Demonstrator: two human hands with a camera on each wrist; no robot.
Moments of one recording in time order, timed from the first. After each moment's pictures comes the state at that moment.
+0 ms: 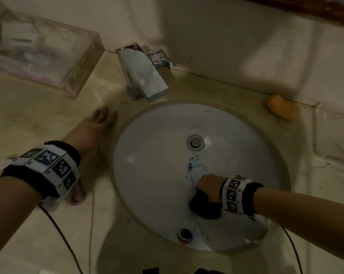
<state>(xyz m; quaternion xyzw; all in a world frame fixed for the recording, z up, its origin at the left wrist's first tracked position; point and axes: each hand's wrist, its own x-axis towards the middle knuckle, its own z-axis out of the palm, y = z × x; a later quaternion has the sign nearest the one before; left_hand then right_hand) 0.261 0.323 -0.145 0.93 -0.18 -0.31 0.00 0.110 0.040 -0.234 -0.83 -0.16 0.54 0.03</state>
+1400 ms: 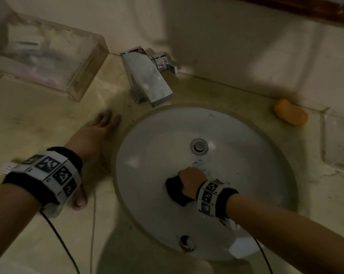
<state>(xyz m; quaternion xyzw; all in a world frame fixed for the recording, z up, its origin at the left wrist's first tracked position) 0.265 0.329 -0.158 0.94 -0.19 -0.29 0.03 0.139 0.093 -0.235 -0.91 -0.05 0.41 0.10</state>
